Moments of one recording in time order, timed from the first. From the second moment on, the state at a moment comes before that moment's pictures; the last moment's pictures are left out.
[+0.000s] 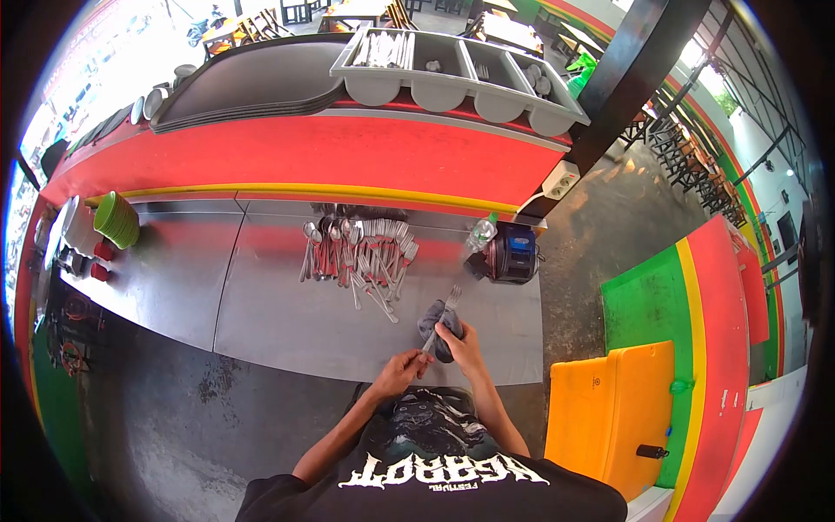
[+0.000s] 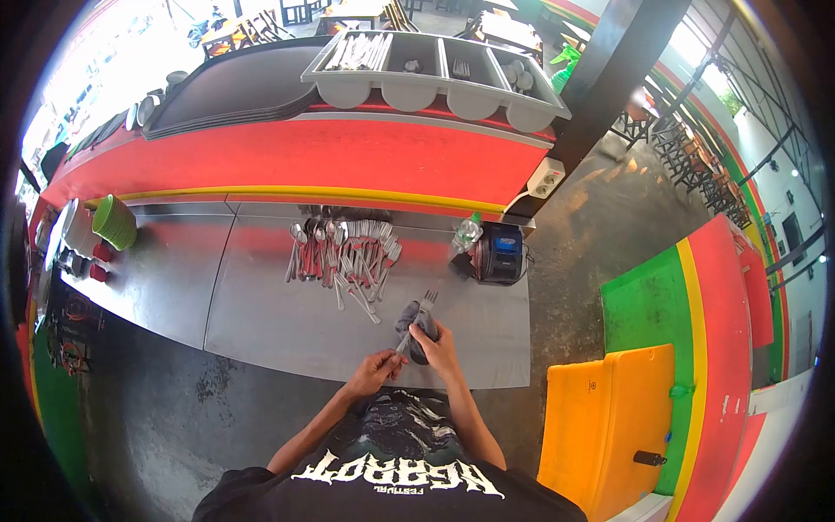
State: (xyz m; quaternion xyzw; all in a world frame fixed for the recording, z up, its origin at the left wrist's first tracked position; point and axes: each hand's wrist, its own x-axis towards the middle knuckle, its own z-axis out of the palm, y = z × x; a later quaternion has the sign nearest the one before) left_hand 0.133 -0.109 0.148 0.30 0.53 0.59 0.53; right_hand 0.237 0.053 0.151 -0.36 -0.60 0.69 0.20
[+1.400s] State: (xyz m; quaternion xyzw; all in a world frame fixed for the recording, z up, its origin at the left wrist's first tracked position) left_hand 0.126 -0.103 0.165 0.34 0.49 0.59 0.54; right_hand 0.235 0.113 0.179 -0.42 -0.73 0.22 0.48
